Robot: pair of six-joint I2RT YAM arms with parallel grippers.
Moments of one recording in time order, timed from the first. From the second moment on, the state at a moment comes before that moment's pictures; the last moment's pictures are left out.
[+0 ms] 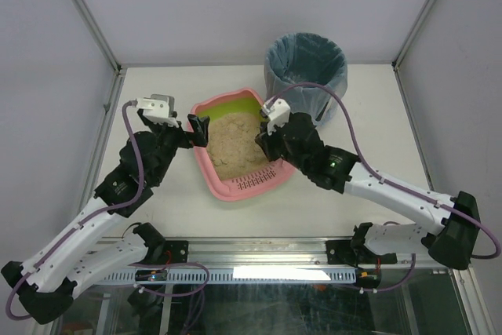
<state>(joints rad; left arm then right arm) -0.72 0.73 0.86 -0.19 -0.50 -0.20 1.04 1.20 1.01 -0.21 0.32 0.12</state>
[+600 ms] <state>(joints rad) -0.72 0.85 0.57 0.38 -0.04 0.01 0.65 1.18 1.01 -0.11 -0.21 0.38</state>
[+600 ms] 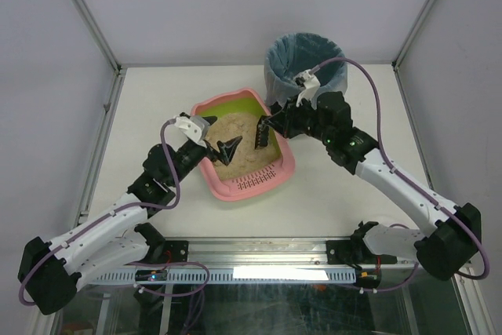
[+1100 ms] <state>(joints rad) -0.72 1.01 0.41 0.82 0.20 0.23 0.57 1.15 1.02 -0.09 -0.54 0.36</state>
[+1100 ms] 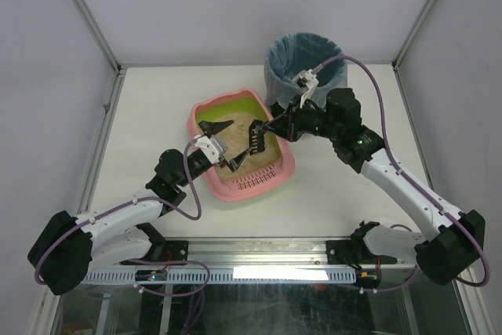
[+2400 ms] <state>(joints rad) -0.65 1.25 0.55 0.85 0.51 0.35 0.56 1.19 1.14 -0.17 -0.77 0.23</state>
